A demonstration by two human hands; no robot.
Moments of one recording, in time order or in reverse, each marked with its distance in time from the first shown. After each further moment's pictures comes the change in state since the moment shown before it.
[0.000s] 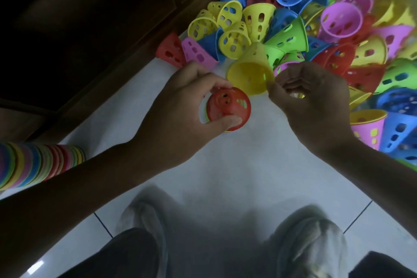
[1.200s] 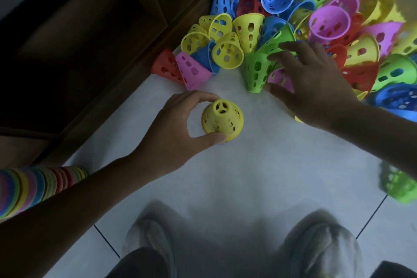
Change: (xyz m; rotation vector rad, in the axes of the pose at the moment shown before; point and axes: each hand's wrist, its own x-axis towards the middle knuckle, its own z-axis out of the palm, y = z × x) left_hand 0.002 -0.033 0.012 -0.162 -0.127 -0.074; right_hand 0.043 0.032 -0.022 -0.766 -0.250 -0.293
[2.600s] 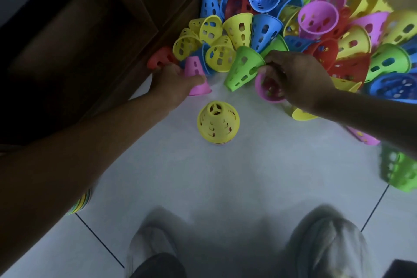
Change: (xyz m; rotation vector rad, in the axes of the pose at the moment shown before) left_hand 0.114 -0.043 0.002 -0.144 0.133 -0.507; right_hand 0.015 0.016 0.027 0.248 0.071 0.043
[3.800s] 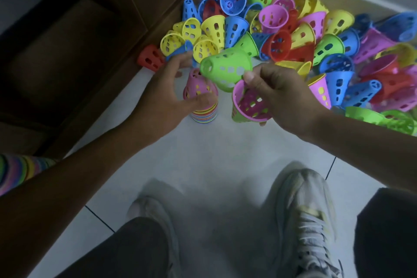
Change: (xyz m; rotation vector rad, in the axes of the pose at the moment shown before) left_hand -0.140 0.003 -0.019 0.006 -0.134 0.545; right_hand -0.102 -0.112 -0.051 0.771 0.035 0.403
